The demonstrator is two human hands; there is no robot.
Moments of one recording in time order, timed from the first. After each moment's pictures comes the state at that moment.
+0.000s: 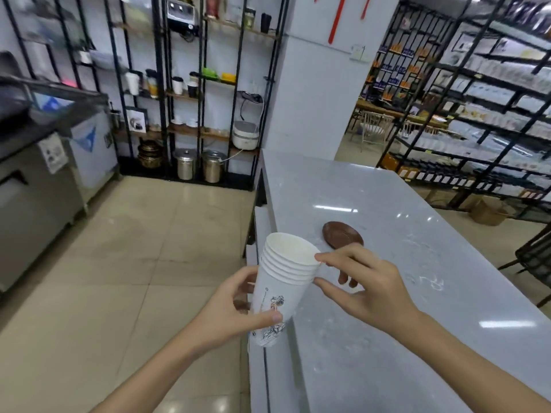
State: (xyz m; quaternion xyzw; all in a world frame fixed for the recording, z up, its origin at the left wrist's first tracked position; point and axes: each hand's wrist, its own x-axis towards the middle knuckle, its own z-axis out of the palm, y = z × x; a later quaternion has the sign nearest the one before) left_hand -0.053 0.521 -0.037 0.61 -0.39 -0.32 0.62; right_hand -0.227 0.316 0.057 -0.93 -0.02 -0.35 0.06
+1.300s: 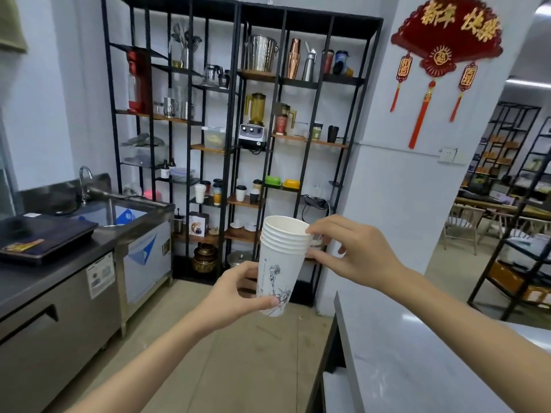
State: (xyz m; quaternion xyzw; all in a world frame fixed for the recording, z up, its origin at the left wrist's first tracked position) left_hand 0.489 0.307 0.075 0.71 -0.38 -0.09 0.58; right_hand 0.358 0.073 0.197 -0.91 -0.16 -0.38 0.02
